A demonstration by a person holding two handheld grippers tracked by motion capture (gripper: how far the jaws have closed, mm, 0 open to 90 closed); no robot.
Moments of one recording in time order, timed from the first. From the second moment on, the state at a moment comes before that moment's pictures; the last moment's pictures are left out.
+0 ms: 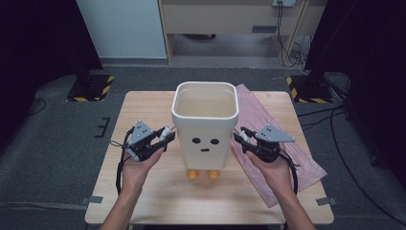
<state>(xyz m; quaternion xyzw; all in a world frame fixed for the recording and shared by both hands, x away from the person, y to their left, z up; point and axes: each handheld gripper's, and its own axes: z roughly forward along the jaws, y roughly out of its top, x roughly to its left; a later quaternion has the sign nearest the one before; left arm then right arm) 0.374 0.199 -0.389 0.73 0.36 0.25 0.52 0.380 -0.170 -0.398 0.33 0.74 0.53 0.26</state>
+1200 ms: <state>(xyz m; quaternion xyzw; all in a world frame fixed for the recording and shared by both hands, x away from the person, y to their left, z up) 0.426 0.180 -0.397 0.74 0.37 0.28 0.49 0.440 -0.170 -0.404 0.35 0.72 0.51 0.30</state>
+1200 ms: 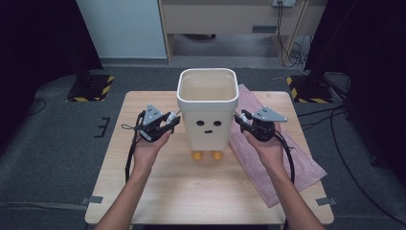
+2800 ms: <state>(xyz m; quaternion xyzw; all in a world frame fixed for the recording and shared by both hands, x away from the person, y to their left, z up) 0.468 0.241 -0.346 0.77 0.36 0.21 0.48 0.415 -0.191 -0.480 0.39 0.76 0.45 0.26</state>
